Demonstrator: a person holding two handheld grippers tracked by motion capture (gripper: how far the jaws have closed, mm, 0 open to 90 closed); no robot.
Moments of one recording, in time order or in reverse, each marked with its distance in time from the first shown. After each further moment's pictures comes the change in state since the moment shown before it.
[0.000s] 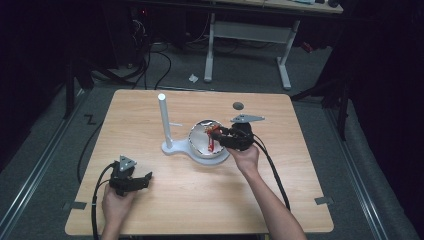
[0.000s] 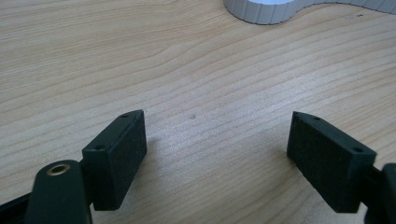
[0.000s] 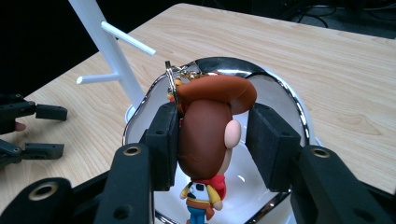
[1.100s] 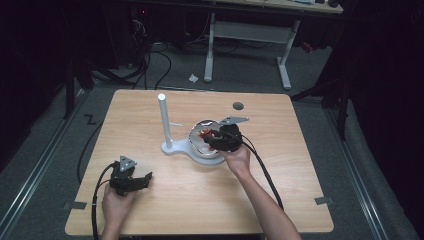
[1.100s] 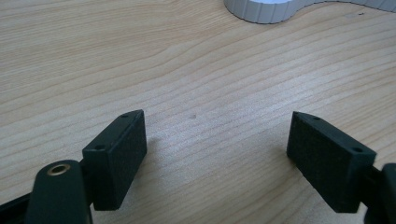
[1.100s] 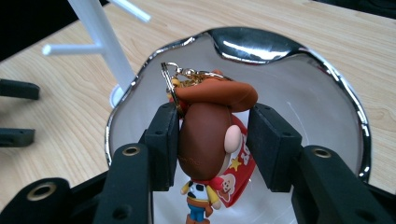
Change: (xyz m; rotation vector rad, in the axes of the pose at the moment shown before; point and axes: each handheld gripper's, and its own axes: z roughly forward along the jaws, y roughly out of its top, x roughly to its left) left arm 0.000 0.000 0.000 0.001 0.002 0.003; right arm 0.013 -0.003 0.033 0.096 -0.051 -0.058
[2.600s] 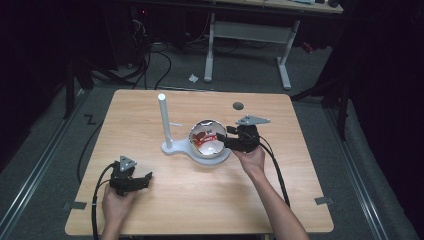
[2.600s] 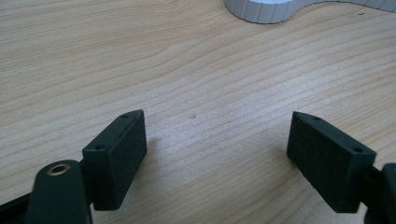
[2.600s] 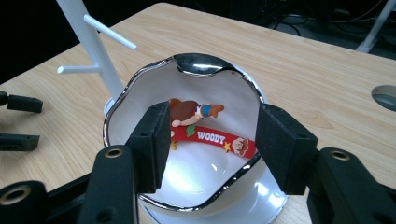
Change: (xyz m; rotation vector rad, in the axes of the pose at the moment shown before) left arm 0.000 0.000 0.000 0.000 0.000 0.001; right arm -0.016 -0.005 -0.053 -0.102 -0.044 0.012
